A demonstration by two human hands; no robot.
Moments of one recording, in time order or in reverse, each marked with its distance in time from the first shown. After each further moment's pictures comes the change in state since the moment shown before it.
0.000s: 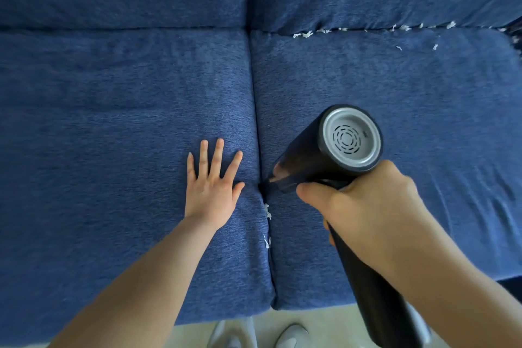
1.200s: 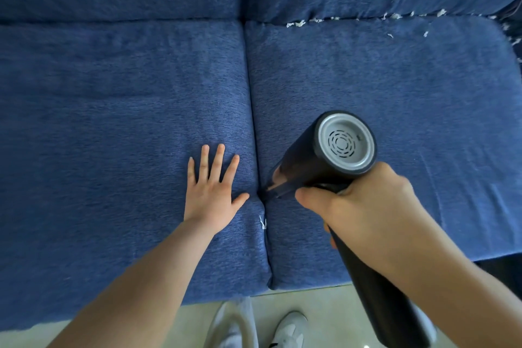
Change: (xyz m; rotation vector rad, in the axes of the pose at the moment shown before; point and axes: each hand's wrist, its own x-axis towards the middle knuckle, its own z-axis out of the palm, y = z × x) left_hand -0.035 0.014 -0.001 -0.011 -0.118 -0.004; right_hand -0.016 0.039 0.003 -0.031 -0.024 -0.024
